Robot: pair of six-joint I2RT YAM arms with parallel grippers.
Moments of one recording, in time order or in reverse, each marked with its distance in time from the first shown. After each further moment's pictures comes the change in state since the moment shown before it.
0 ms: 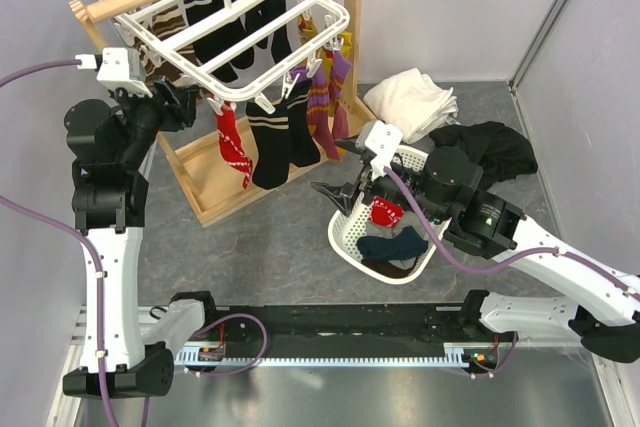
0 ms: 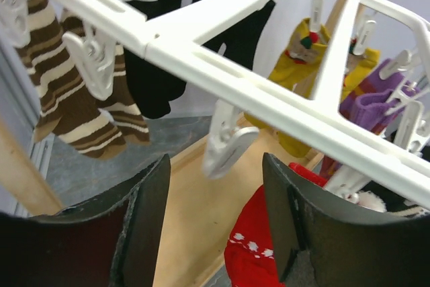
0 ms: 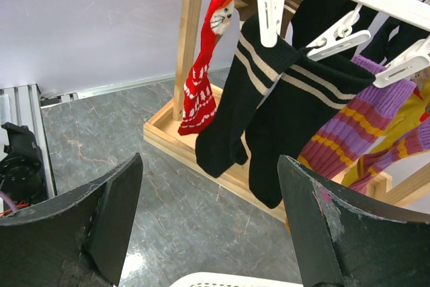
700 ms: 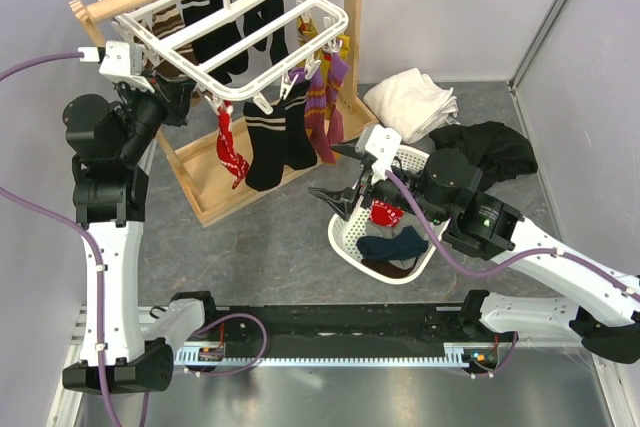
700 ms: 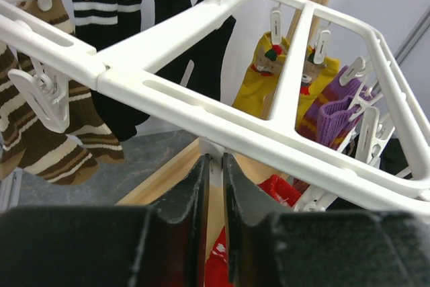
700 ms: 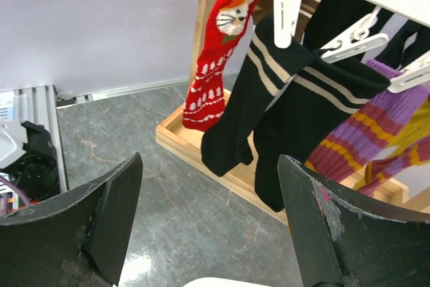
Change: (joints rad) left arm 0.002 0.030 0.012 0.074 0.119 -0.016; right arm 0.000 -0.008 -0.027 0.033 -0.049 0.012
